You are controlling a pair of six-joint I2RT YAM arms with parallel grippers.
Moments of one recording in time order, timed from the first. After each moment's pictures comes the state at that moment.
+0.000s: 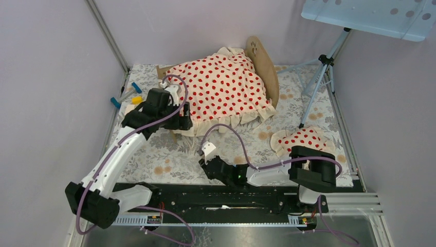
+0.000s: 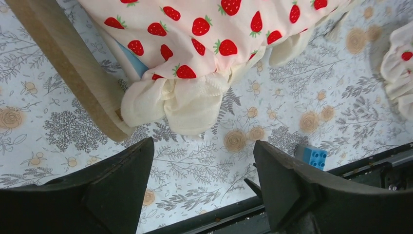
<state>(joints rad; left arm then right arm) -0.38 1.16 1.14 -0.81 0.08 -0.27 1.37 1.71 0.75 0.36 0.48 0.37</state>
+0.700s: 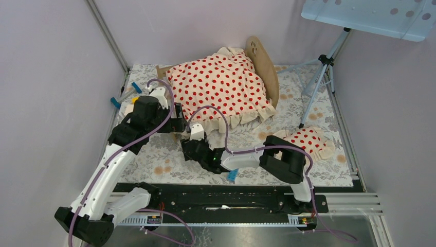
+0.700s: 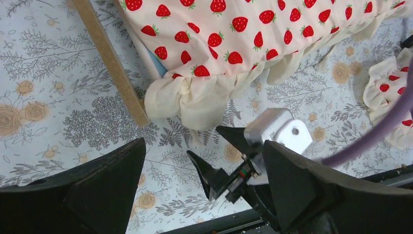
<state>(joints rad) -0.38 0.95 1.08 -0.78 0.00 -0.32 1.25 1.99 1.18 0.21 0.57 0.55</state>
